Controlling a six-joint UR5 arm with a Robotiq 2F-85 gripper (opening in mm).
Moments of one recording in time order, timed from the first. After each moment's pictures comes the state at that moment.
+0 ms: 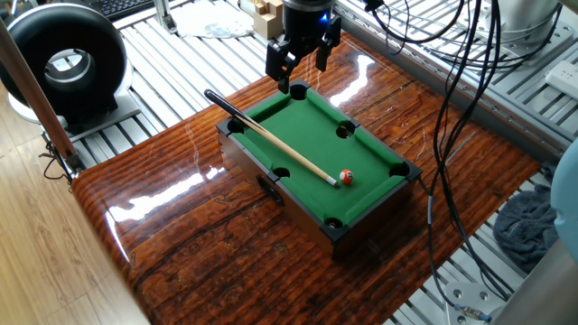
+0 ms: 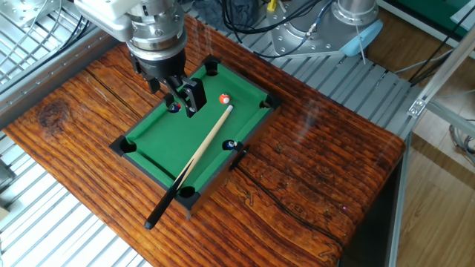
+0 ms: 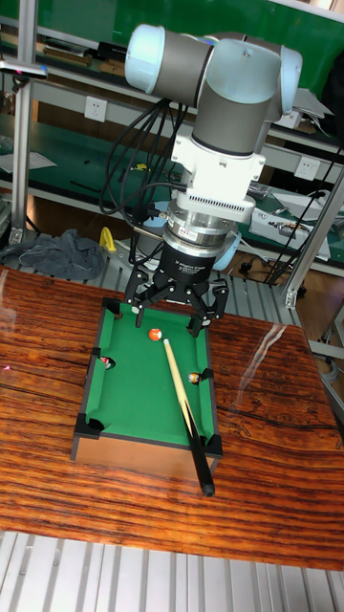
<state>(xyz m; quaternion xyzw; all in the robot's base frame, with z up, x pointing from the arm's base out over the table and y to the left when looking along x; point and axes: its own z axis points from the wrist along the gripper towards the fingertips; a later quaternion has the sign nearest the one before) 0.544 0.002 0.190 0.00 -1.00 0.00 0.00</state>
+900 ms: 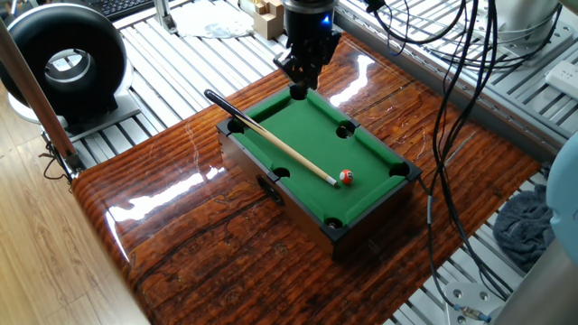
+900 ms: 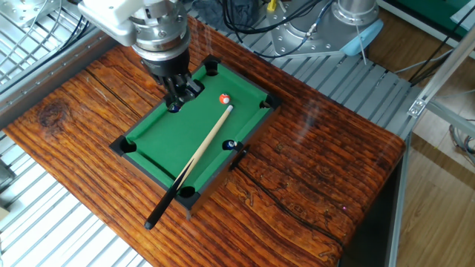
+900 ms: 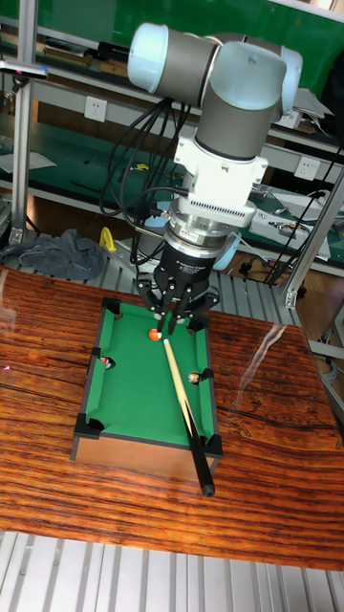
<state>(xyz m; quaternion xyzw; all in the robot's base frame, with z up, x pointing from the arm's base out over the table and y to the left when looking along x) 0.531 0.002 0.189 0.00 -1.00 0.01 0.03</state>
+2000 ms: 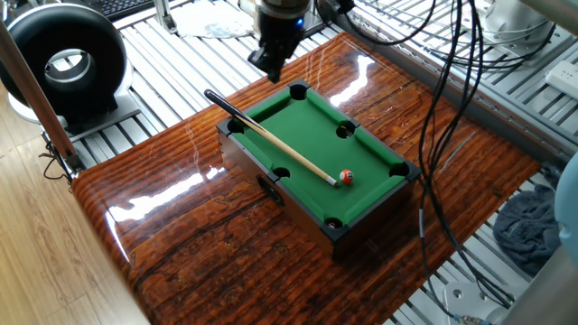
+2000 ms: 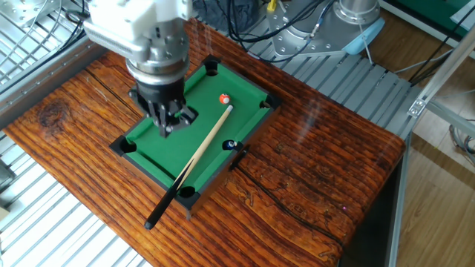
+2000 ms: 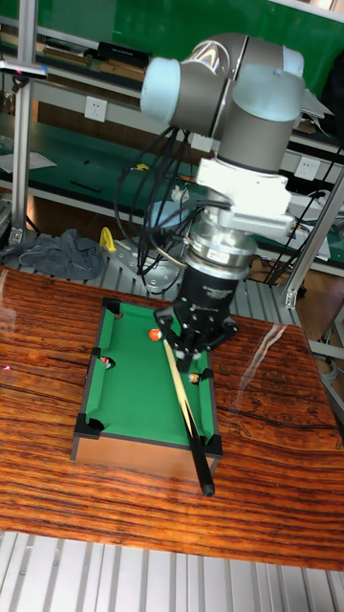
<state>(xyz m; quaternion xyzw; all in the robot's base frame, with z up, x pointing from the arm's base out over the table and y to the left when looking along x) 0.607 0.041 0.178 0.10 -0.99 0.00 -0.09</state>
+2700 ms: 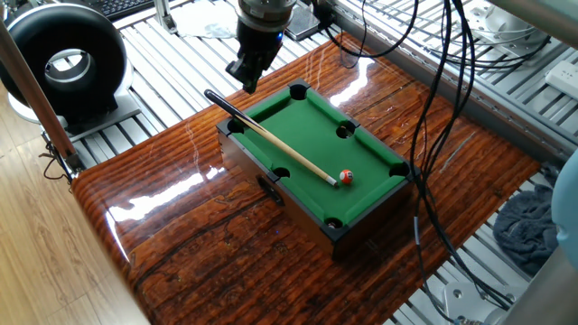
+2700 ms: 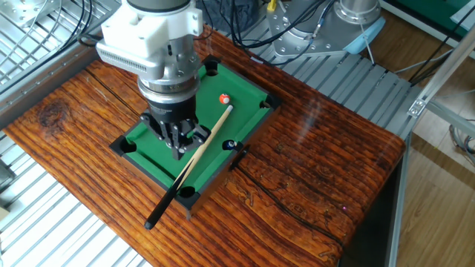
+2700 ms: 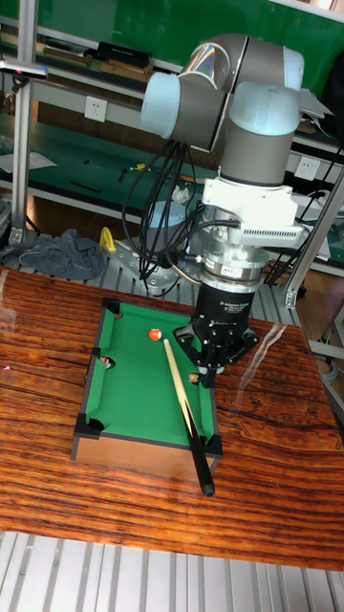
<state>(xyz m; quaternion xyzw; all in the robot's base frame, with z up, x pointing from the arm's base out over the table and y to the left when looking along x) 0.614 0.081 0.167 0.10 -0.99 -0.05 -0.10</state>
